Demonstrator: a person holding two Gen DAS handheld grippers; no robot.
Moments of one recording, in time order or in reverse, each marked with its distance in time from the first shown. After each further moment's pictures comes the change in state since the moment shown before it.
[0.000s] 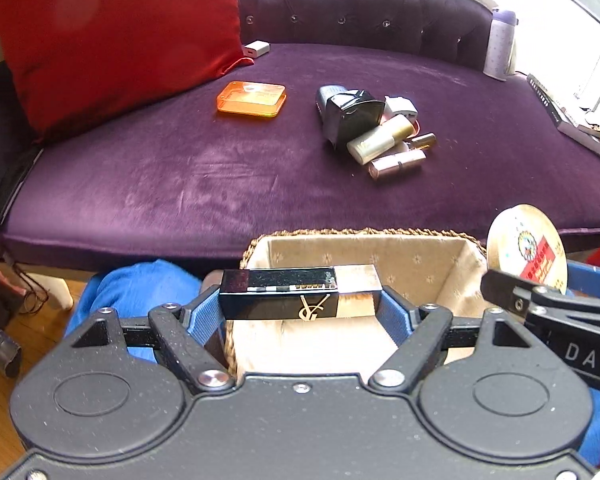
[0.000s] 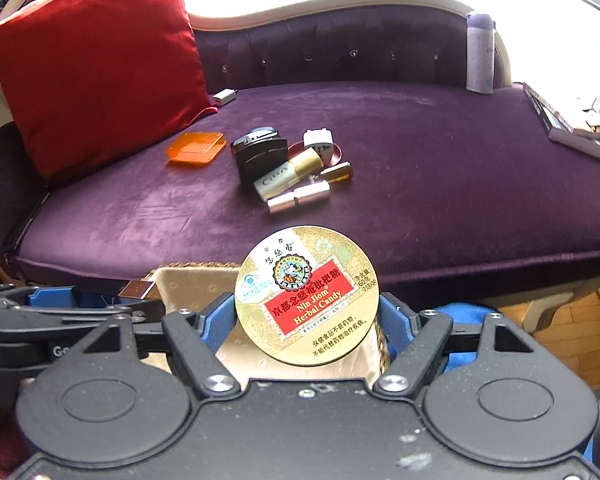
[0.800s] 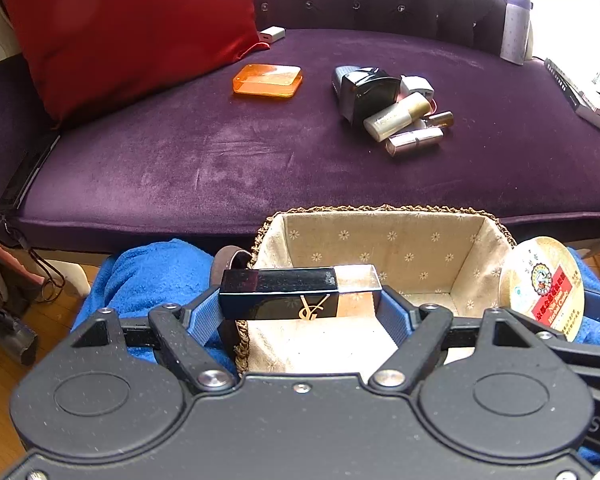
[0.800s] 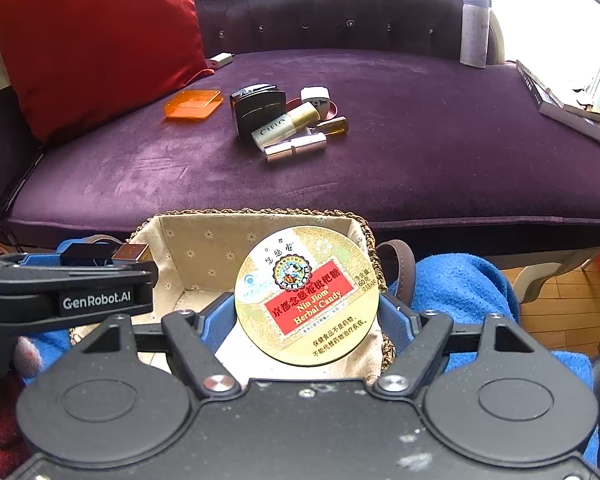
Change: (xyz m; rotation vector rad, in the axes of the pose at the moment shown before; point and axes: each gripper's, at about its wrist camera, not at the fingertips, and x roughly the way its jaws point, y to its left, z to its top) left arm 0.009 -0.006 -0.015 0.010 0.033 0.074; right arm 0.004 0.007 -0.025 -0.031 0.070 -0.048
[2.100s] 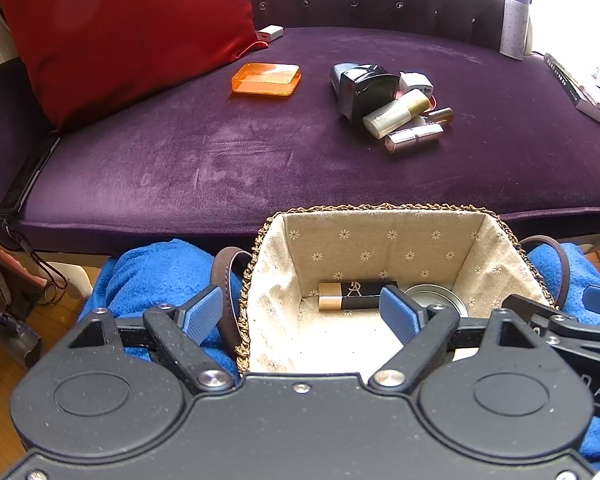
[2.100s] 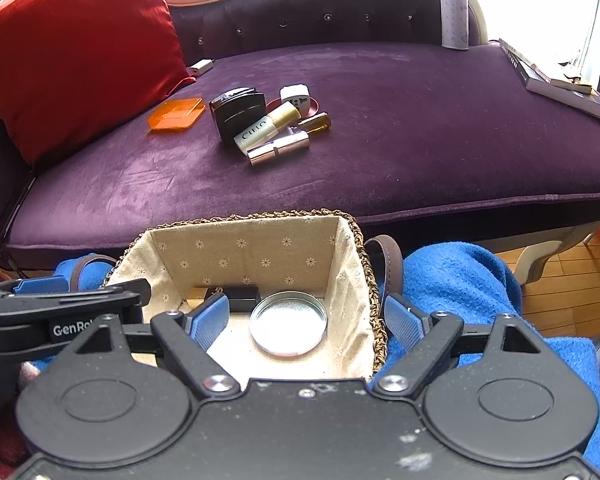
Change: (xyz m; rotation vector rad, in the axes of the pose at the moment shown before) left arm 0.000 0.000 0.000 0.016 0.001 0.004; right arm 0.004 -0.010 0.002 0.077 0.007 0.008
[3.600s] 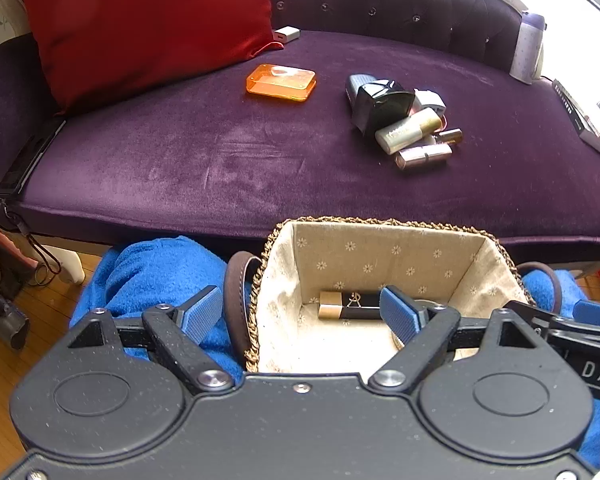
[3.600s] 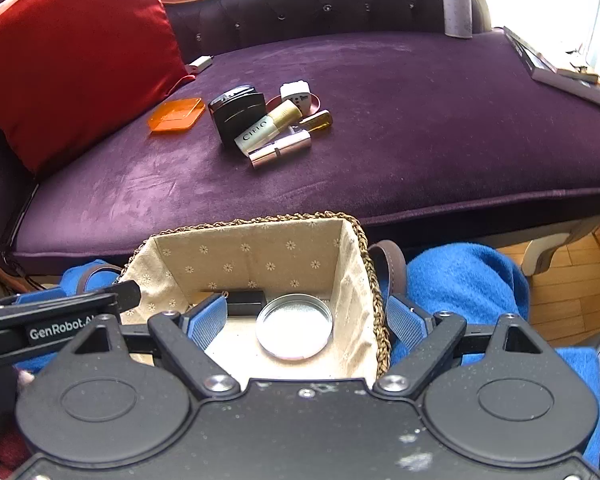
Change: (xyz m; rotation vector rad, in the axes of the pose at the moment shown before) left arm -0.005 0.017 0.011 -0.089 0.007 -0.033; right arm 0.006 0.002 0.019 -0.002 0.037 0.016
